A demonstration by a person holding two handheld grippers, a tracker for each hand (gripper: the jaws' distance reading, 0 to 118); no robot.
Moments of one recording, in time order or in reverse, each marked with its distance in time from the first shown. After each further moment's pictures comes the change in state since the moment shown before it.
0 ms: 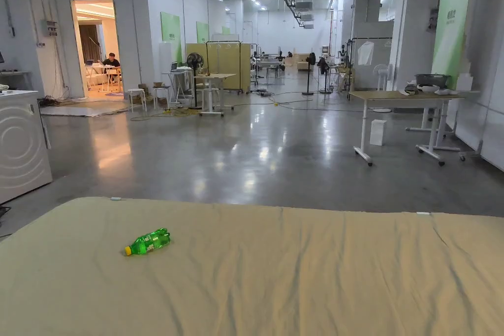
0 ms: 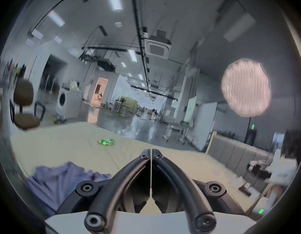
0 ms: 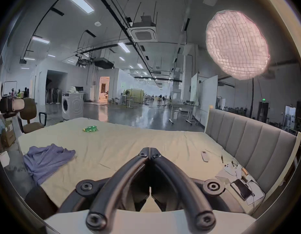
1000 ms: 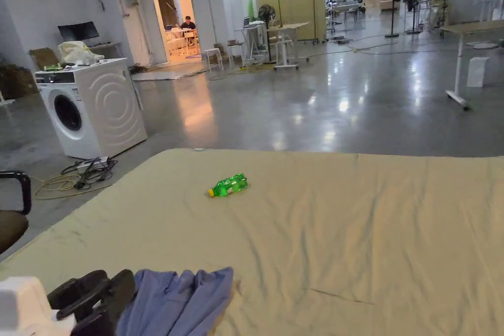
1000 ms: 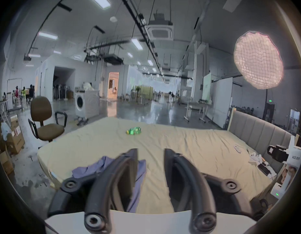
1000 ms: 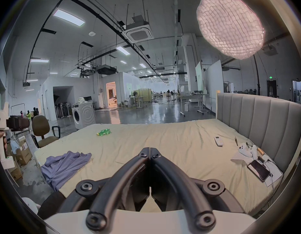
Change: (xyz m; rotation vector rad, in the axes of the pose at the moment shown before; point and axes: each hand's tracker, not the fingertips) left arm -0.065 0.012 0.015 -0.217 0.145 -0.038; right arm 0.025 -0.028 0.016 -0.042 0.102 -0.199
